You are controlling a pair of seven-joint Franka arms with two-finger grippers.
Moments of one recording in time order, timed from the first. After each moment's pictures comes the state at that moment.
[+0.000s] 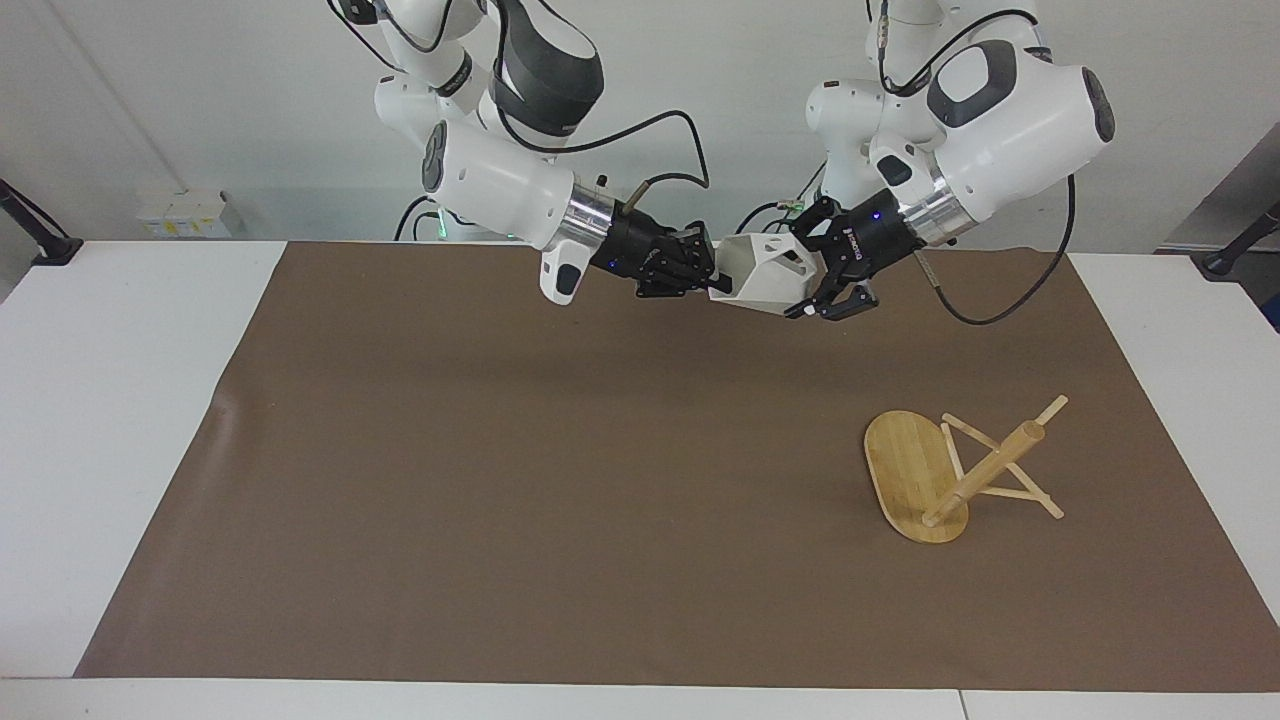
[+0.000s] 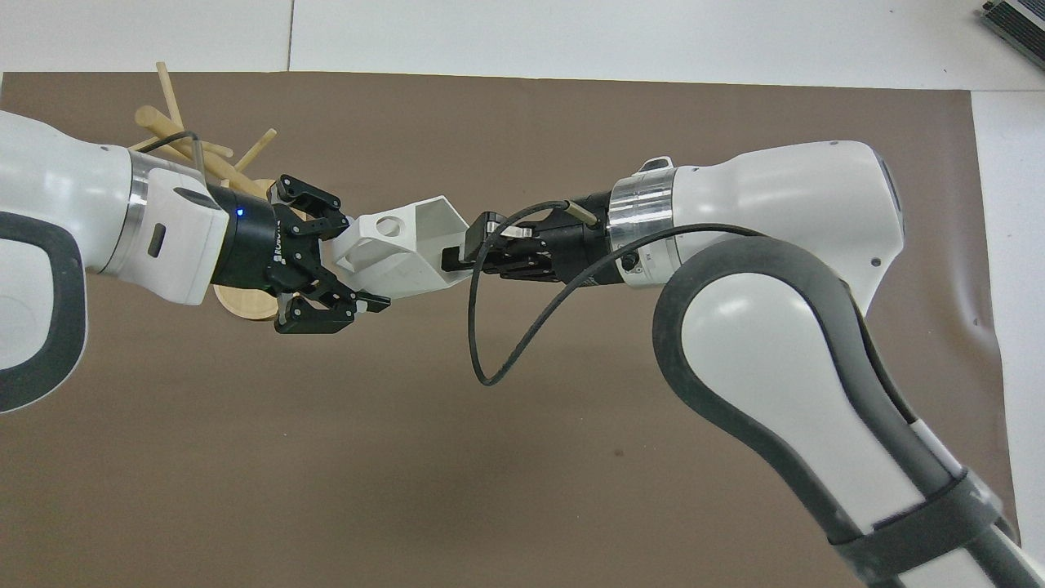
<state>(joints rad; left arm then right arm) -0.19 0.01 -0.08 -1.75 -0.73 1.81 1.22 -0.02 0.20 0.51 -1.68 0.98 2.15 0.12</state>
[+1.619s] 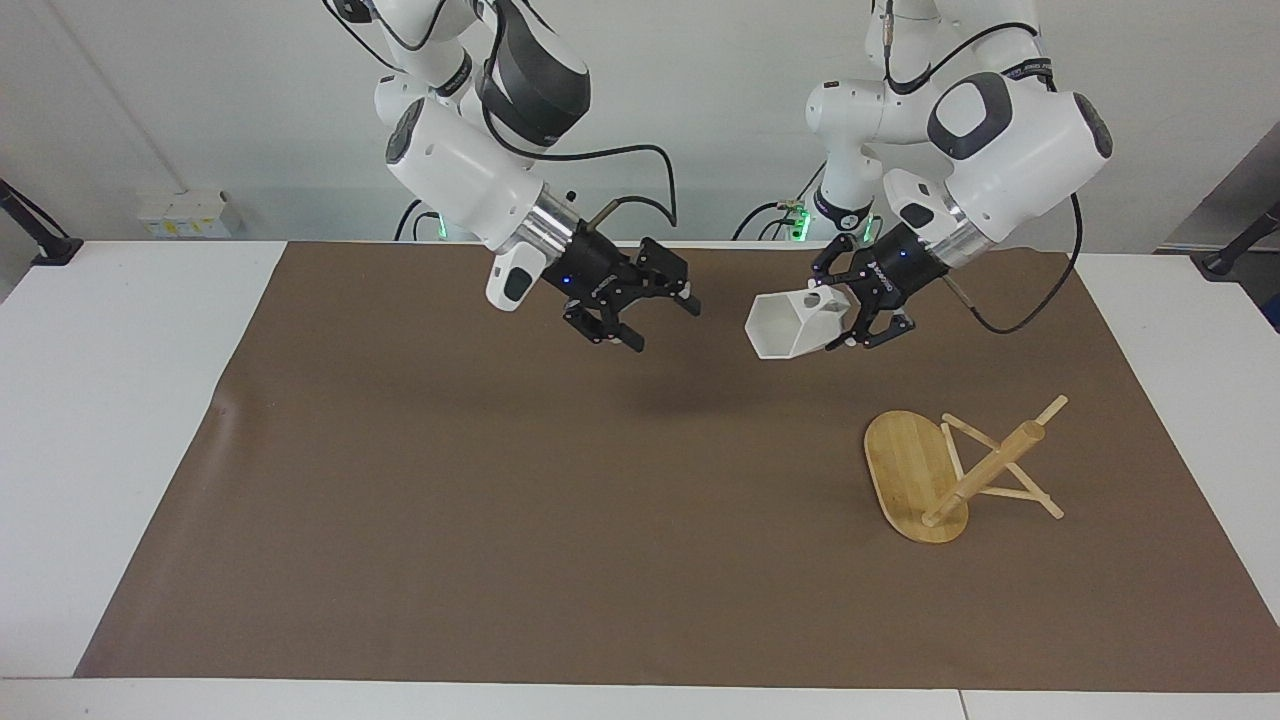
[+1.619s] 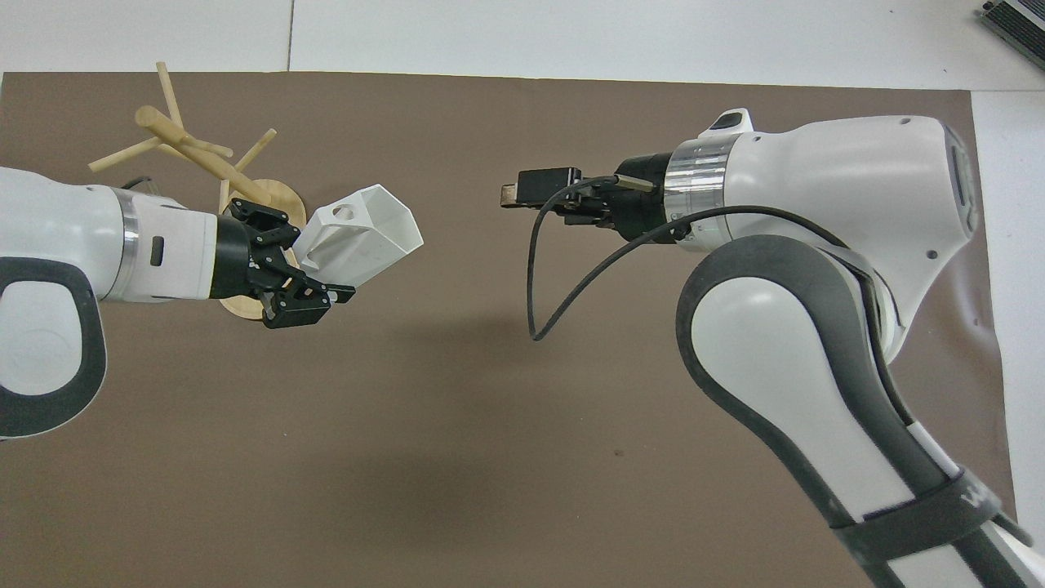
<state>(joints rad) -0.18 -0.05 -0.05 -1.95 -0.62 2.03 1.01 -0.02 0.19 0.42 -1.67 0.65 2.25 0.11</state>
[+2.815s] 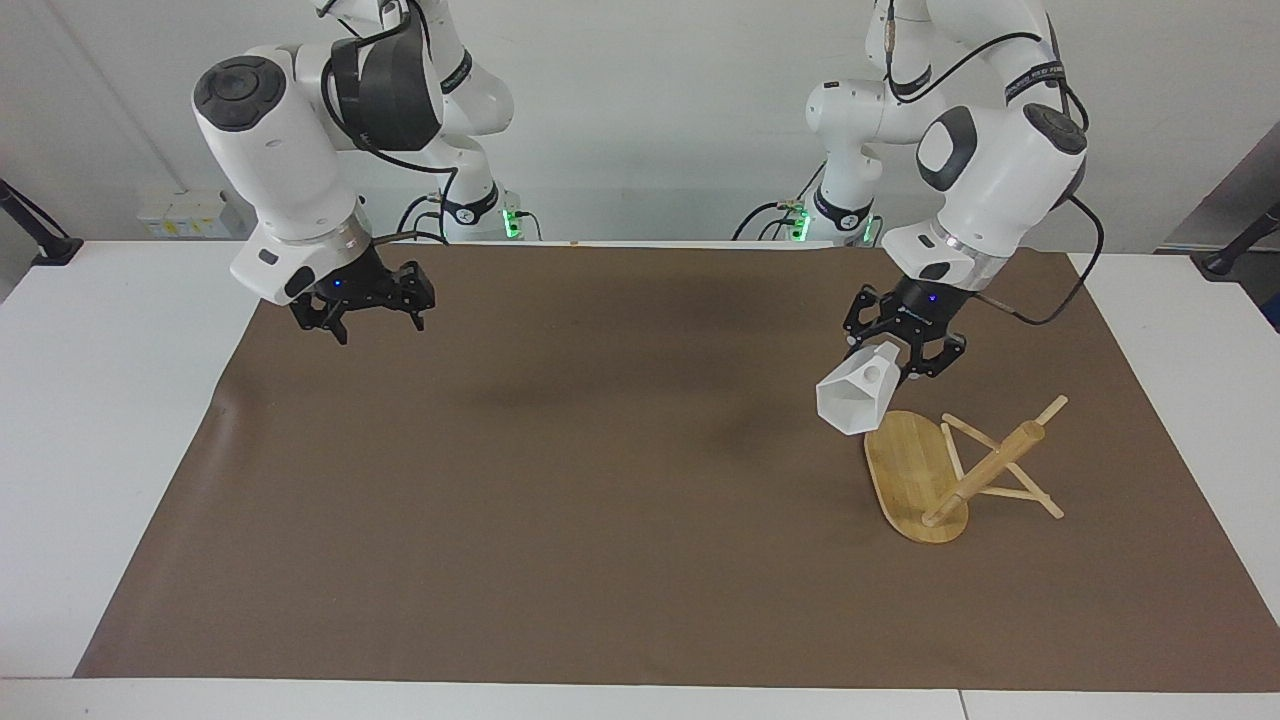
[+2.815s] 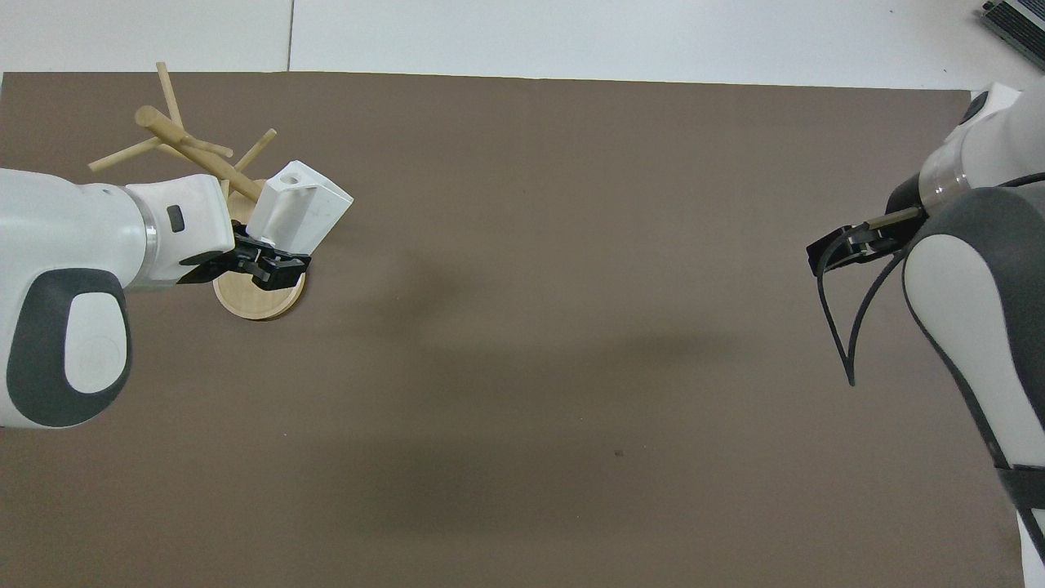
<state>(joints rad) -0.16 -0.02 -0.05 -1.99 -0.29 2.20 0.48 -0.04 0.14 0.10 -1.56 -0.03 1.59 -0.14</state>
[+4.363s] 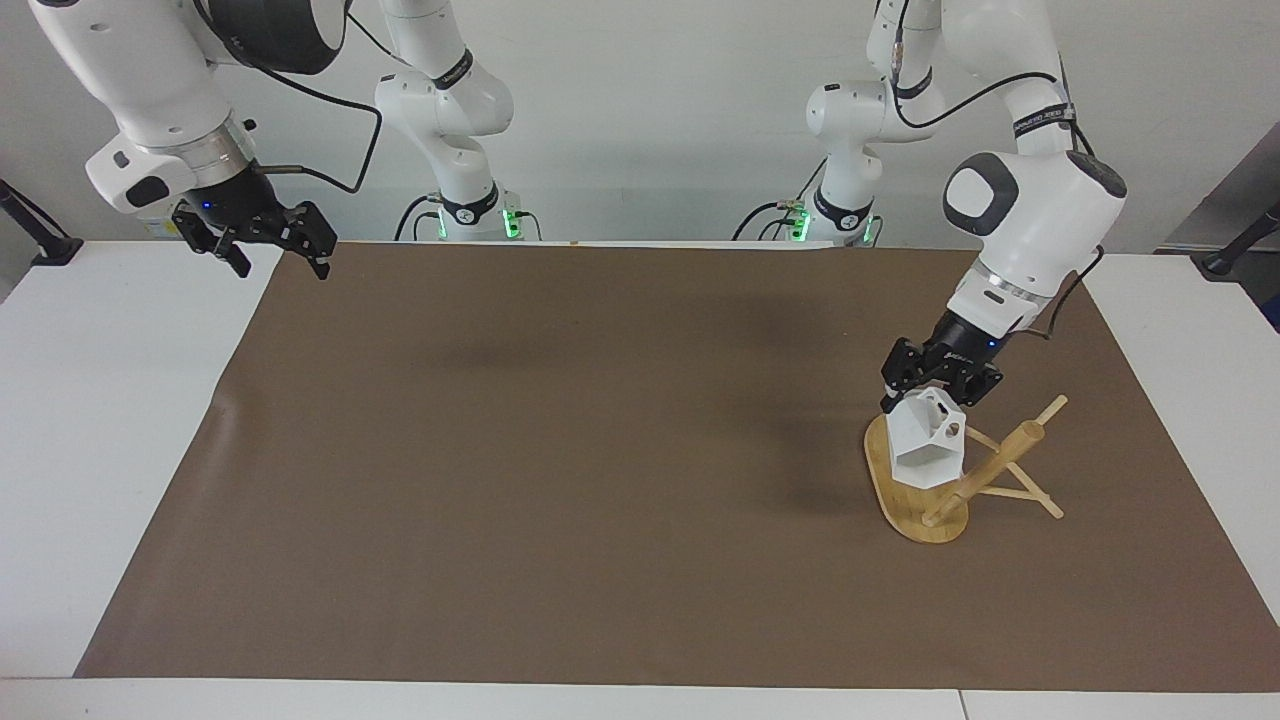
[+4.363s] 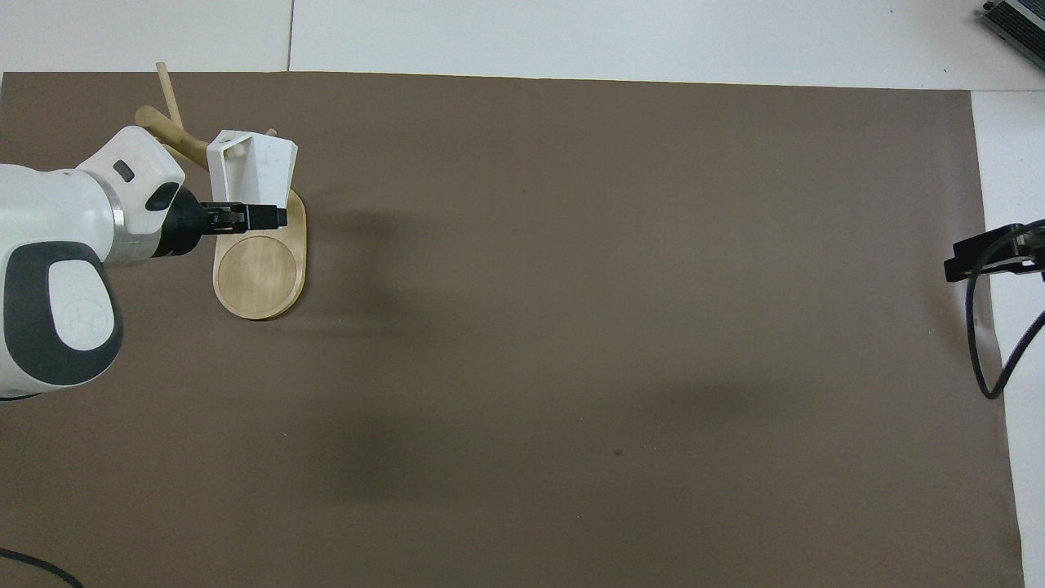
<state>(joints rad) -0.08 0.06 -0.05 -1.99 -0.42 2.34 0.16 -0.06 0.04 -0.04 -1.51 -0.03 1.50 -0.08</state>
